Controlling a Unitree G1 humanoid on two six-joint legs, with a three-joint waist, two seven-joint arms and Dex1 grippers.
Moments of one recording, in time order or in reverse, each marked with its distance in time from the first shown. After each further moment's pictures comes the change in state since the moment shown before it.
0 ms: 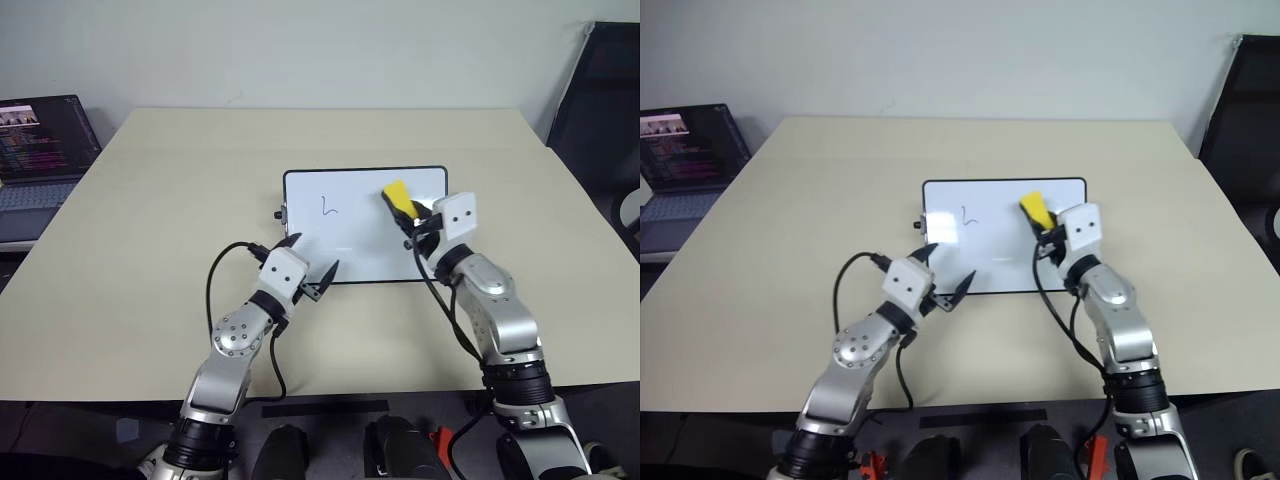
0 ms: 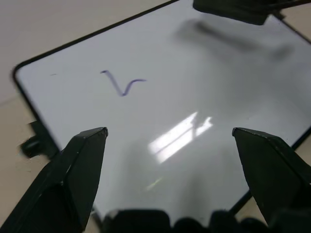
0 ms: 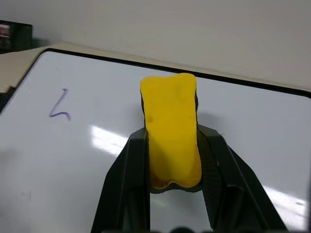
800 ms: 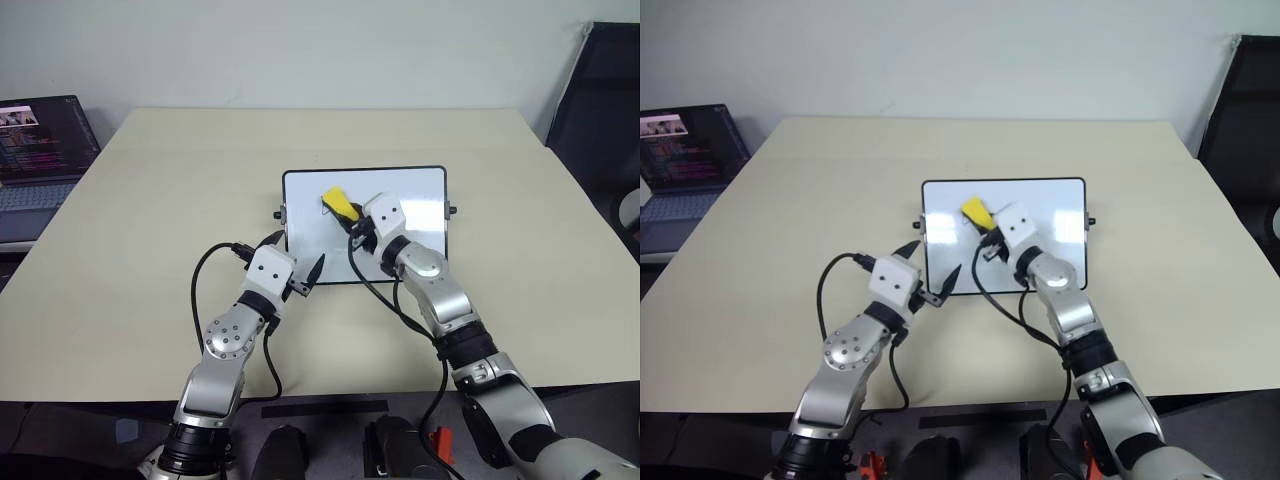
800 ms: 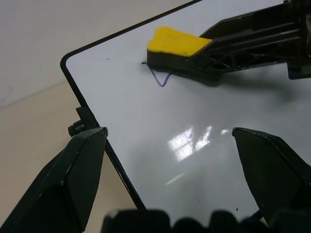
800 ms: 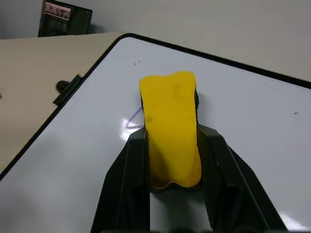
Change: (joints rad) left arm 0.006 -0.003 0.028 -0.010 -0.004 0.014 0.041; right arm -0.204 0.110 0.156 0.433 -0.125 -0.254 0.062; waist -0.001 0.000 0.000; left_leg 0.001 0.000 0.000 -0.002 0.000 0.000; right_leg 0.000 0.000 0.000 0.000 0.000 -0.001
